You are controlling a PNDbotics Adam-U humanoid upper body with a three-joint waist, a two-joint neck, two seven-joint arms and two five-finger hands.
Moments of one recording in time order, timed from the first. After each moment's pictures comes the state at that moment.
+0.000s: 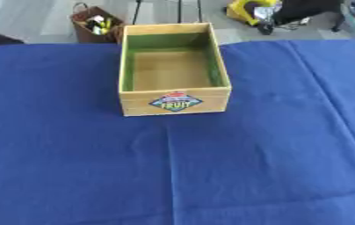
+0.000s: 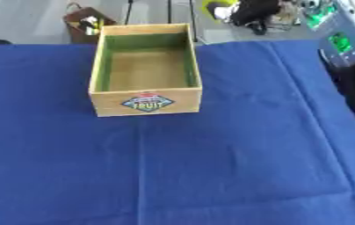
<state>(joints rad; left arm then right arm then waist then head) -0.40 0.17 0.06 -1.98 0.03 -0.20 0.33 -1.16 -0.77 0.24 -1.32 0.78 0.05 0.40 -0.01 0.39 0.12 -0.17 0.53</state>
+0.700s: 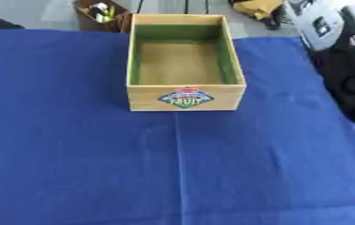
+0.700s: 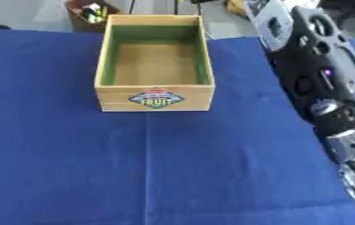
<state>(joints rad) -0.45 0.17 0.05 -1.98 0.04 -0.21 0.32 -1.31 -0.59 0.18 -1.07 0.86 0.05 0.24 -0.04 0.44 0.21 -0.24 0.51</state>
